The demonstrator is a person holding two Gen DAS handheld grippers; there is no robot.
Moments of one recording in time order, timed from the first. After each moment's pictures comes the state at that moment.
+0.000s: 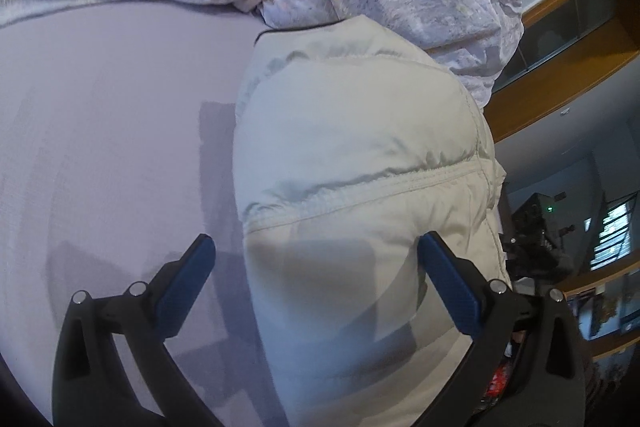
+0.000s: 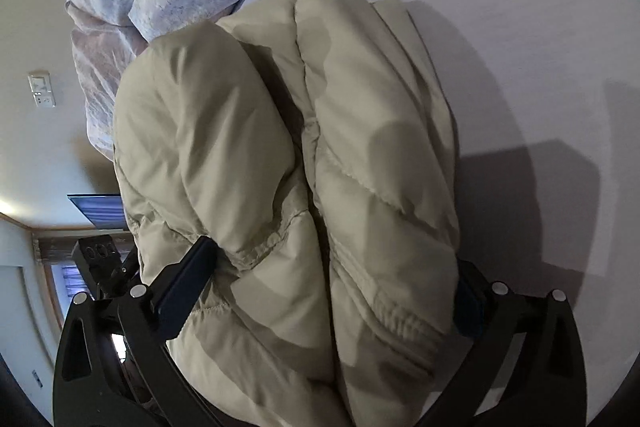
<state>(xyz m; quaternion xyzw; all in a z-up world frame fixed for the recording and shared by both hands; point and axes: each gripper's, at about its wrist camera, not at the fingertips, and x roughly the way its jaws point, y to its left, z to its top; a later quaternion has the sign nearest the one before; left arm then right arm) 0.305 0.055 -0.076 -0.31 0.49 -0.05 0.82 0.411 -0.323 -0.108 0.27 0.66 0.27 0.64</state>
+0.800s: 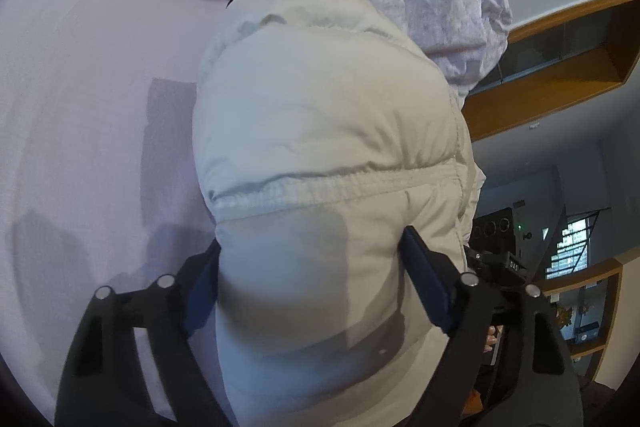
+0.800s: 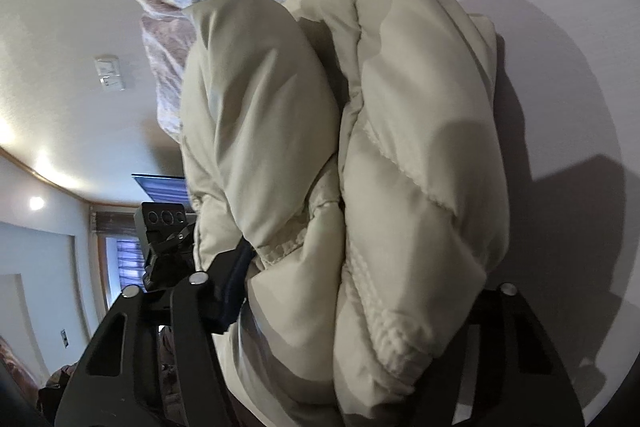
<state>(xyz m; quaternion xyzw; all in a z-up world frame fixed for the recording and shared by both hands) 0.318 0.073 -0.073 -0.37 0.48 -0.09 0.79 0.409 -0.297 -0.097 0.33 0.60 0.39 0.61</state>
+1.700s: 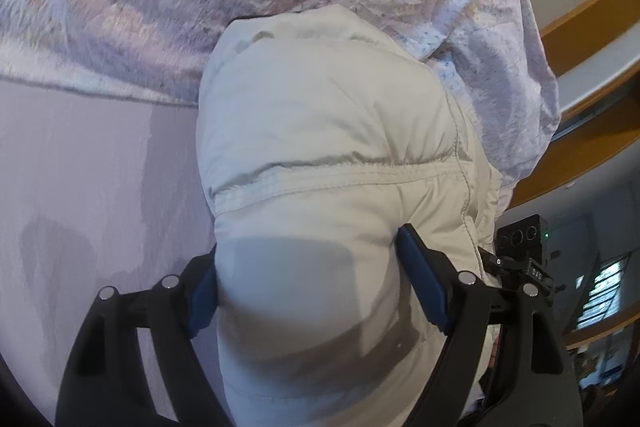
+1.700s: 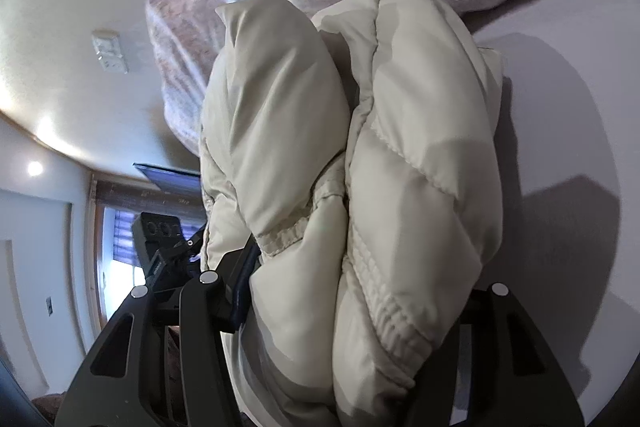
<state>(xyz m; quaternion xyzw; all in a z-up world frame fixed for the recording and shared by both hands) 0.350 0.212 -0.054 -0.34 0.43 0.01 0.83 0.488 -0.147 -0.097 0.29 0.59 0.43 0.62</state>
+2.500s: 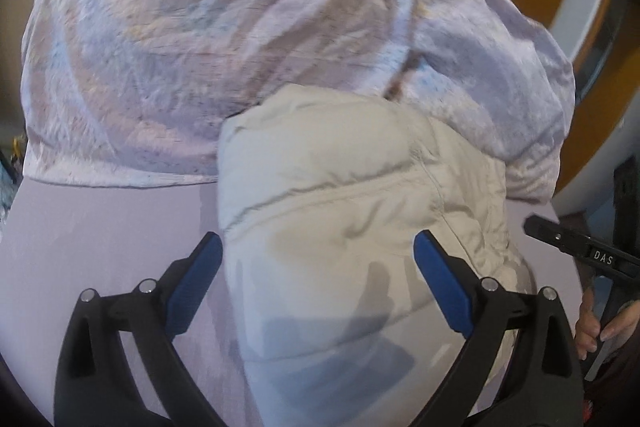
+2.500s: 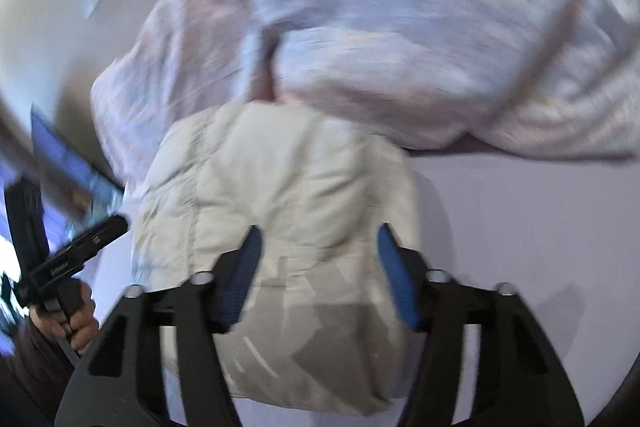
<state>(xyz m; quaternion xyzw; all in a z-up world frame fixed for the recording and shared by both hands) 0.340 0.160 0.002 -0.16 0.40 0.09 0.90 0.417 -0.132 0.025 0.02 0.46 0.33 0.83</state>
